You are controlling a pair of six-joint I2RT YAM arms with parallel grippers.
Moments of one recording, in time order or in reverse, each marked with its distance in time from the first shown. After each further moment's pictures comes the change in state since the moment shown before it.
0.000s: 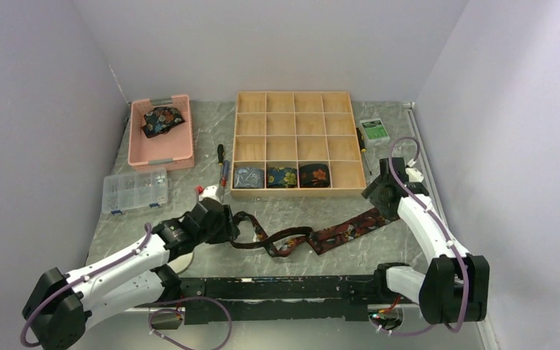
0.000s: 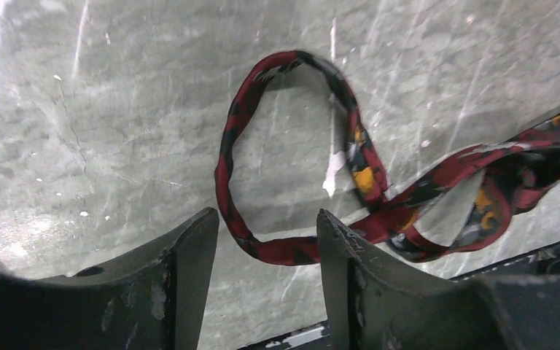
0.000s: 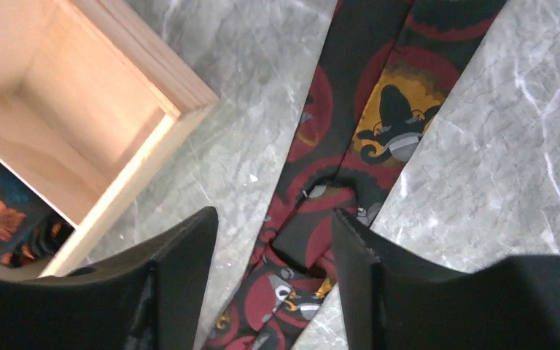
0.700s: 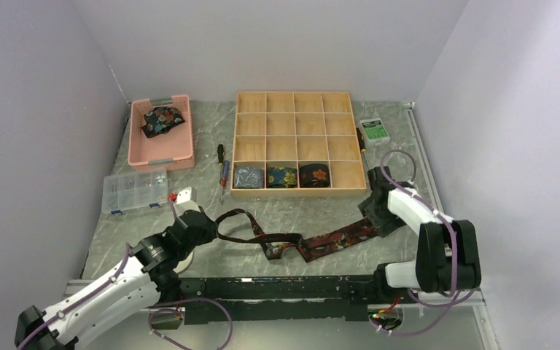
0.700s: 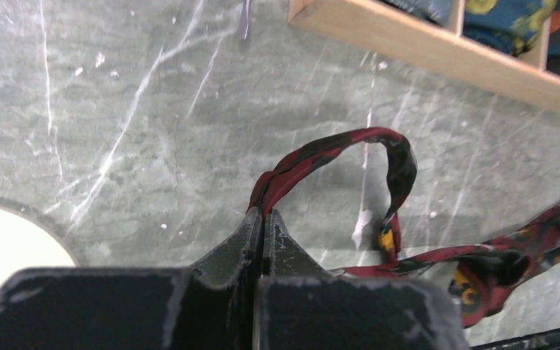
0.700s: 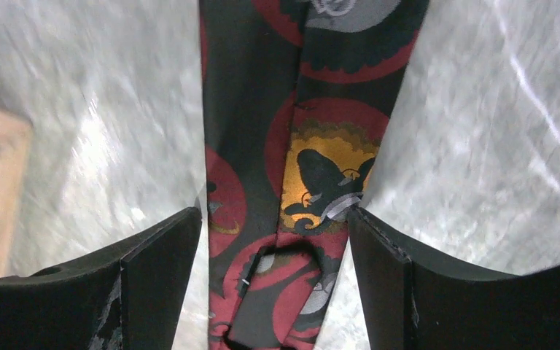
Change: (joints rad) left arm 0.000 -0.351 -0.090 -0.077 -0.269 -0.082; right arm 0.070 0.168 -0.089 -0.072 0.074 0.282
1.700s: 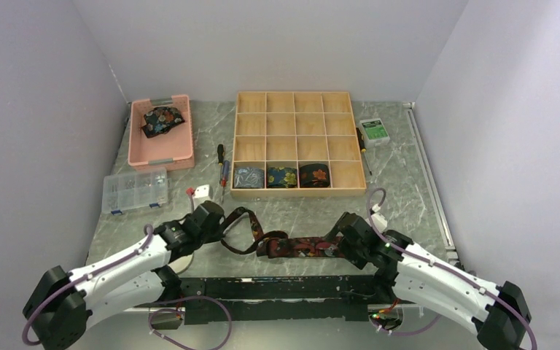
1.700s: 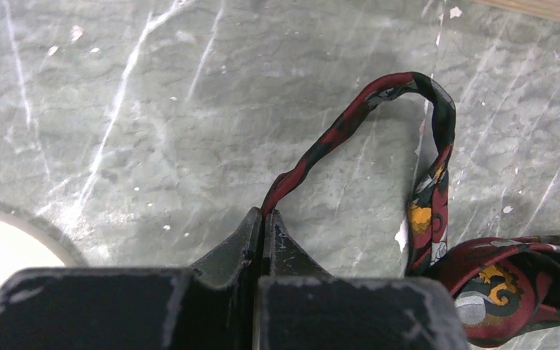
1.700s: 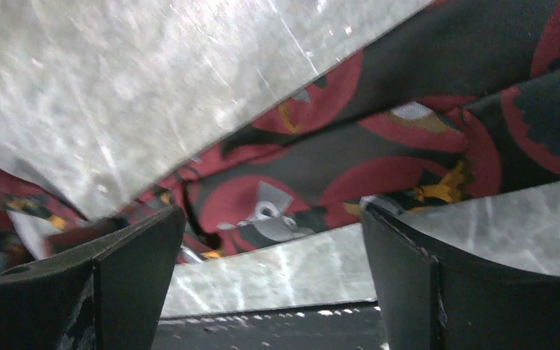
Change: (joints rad) left arm 0.002 0.402 0.099 0.045 0.062 0.070; right arm 0.720 -0.602 -0.257 0.015 -0.048 0.251
